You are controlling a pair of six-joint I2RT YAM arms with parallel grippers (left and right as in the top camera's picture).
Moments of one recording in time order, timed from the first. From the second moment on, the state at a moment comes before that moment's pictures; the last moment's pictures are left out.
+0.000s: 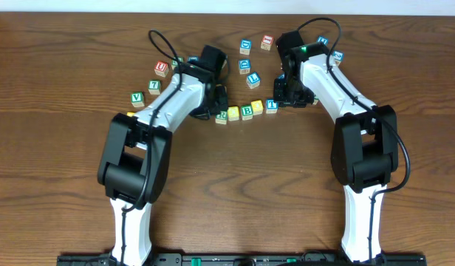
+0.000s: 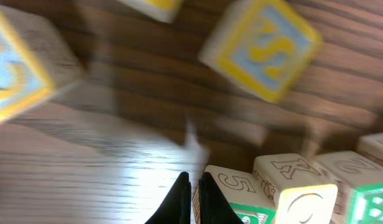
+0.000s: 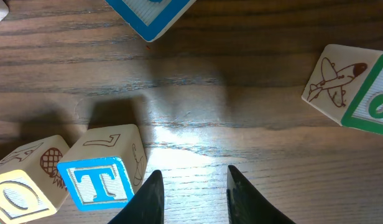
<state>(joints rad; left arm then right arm) -0.38 2.12 1.56 -0.78 0.07 -0.53 0.29 2.25 1.83 -1.08 0.03 0.36</state>
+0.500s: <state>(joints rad) -0.41 2.12 1.56 -0.72 0.07 -0.54 0.29 2.25 1.78 -1.00 0.01 0.34</state>
